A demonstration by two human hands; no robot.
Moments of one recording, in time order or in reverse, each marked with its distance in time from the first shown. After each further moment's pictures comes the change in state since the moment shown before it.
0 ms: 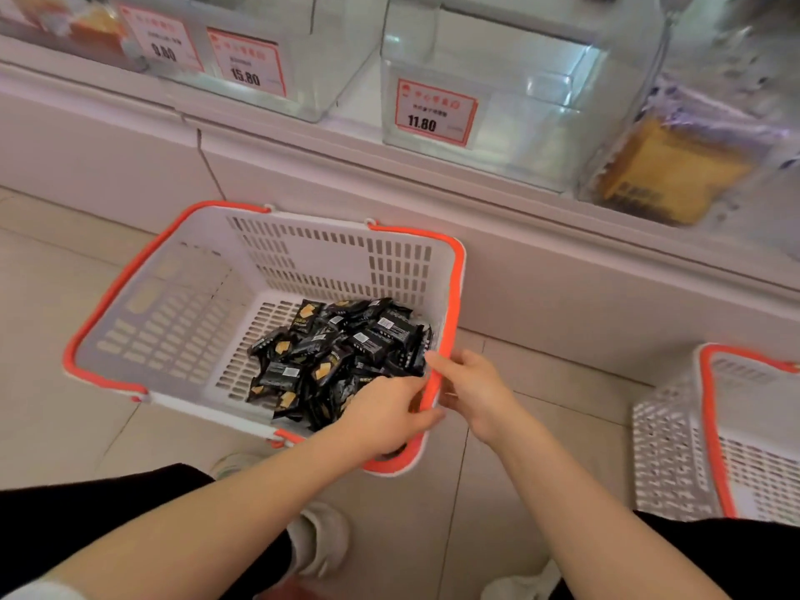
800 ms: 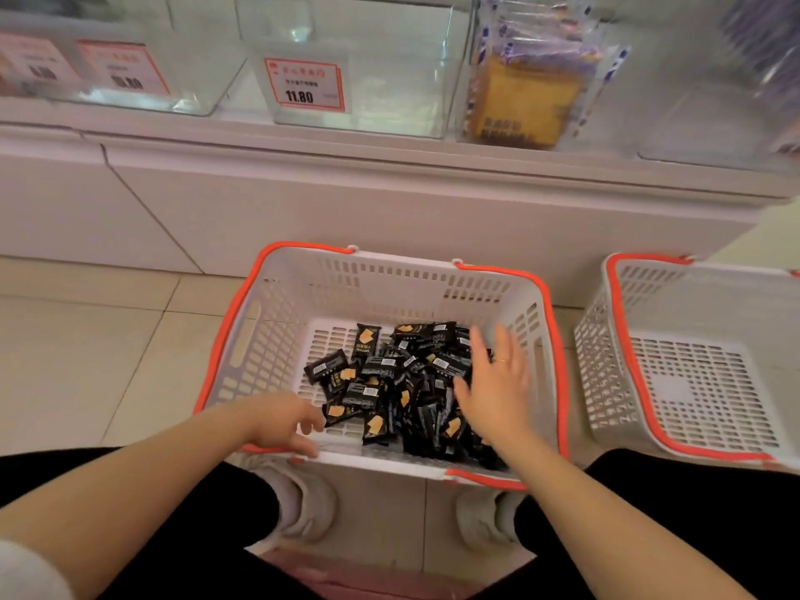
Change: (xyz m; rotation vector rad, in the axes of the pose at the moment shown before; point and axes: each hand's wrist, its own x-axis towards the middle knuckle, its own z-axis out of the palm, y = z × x) left_hand -0.031 -0.062 0.009 0.531 -0.628 0.008; right_hand -0.054 0.098 -0.100 -1.201 0.483 -0.313
